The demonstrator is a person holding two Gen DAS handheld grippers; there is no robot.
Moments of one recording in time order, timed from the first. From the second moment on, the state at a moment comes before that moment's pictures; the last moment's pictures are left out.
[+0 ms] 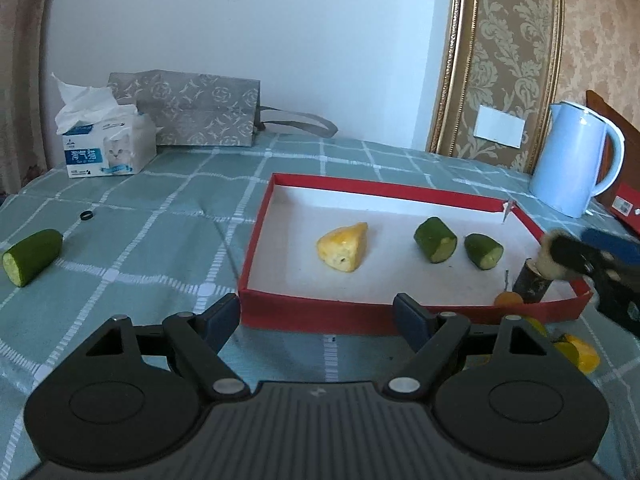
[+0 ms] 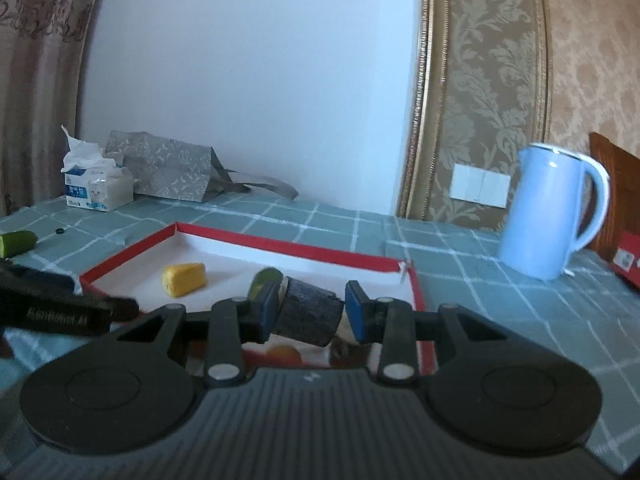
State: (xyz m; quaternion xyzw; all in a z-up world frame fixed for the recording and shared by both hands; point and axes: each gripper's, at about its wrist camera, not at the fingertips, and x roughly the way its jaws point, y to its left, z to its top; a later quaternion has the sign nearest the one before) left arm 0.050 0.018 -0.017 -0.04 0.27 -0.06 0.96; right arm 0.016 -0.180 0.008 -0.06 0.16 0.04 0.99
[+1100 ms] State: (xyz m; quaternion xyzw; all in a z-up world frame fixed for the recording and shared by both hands) left arm 0.053 0.020 -0.017 -0.04 0.27 -0.06 0.96; right arm -0.014 -0.199 0.022 -0.07 0.06 -0.06 0.99
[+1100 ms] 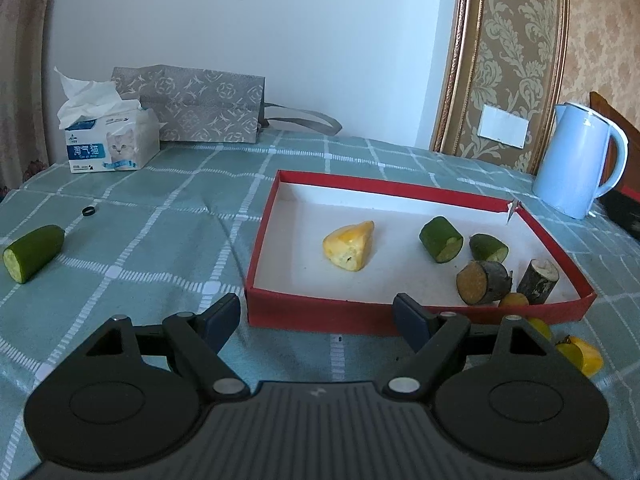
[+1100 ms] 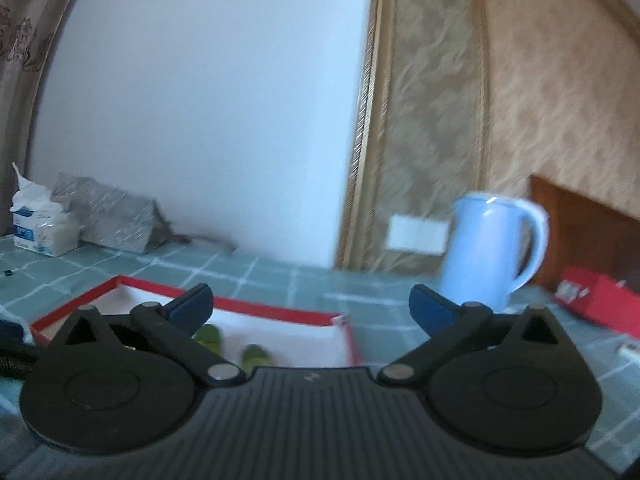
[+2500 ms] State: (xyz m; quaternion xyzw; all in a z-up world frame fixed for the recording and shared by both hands) left arm 0.024 -0.040 -0.022 0.03 0.27 -0.19 0.94; right arm -0.025 -0.278 -0.017 0.04 0.18 -0.13 0.98
